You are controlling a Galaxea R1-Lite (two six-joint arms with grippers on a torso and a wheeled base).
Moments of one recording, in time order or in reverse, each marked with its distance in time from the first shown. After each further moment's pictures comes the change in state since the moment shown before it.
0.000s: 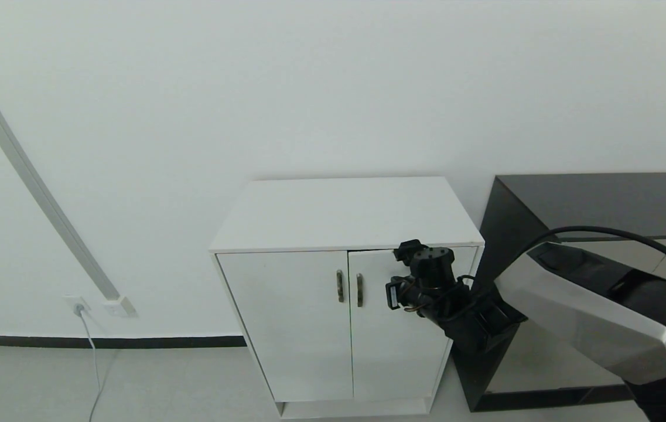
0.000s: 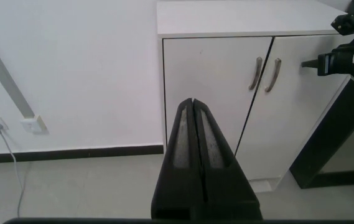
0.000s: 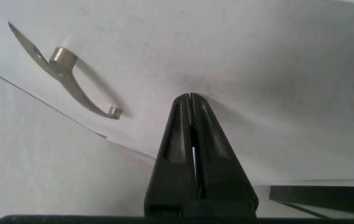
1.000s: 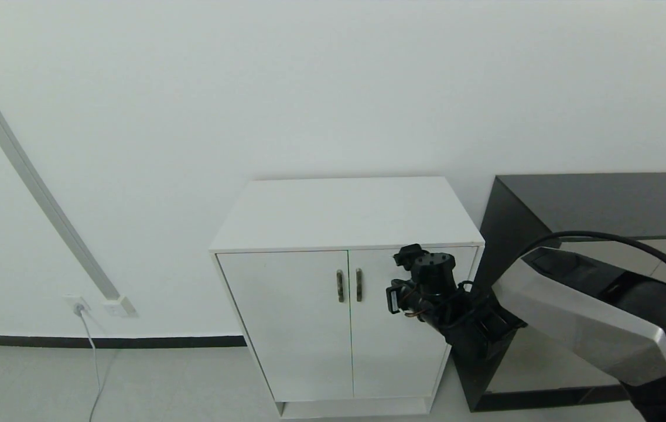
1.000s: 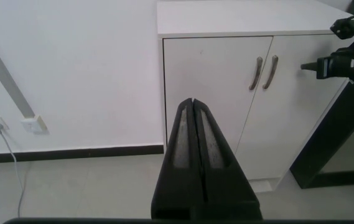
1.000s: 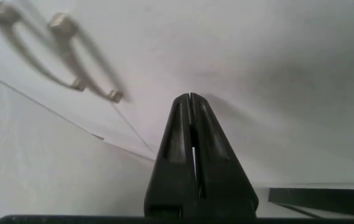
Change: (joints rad) left arm 0.000 0.000 0.000 0.000 0.000 0.001; right arm 0.006 0.005 0.053 -0.075 -0.008 -0.015
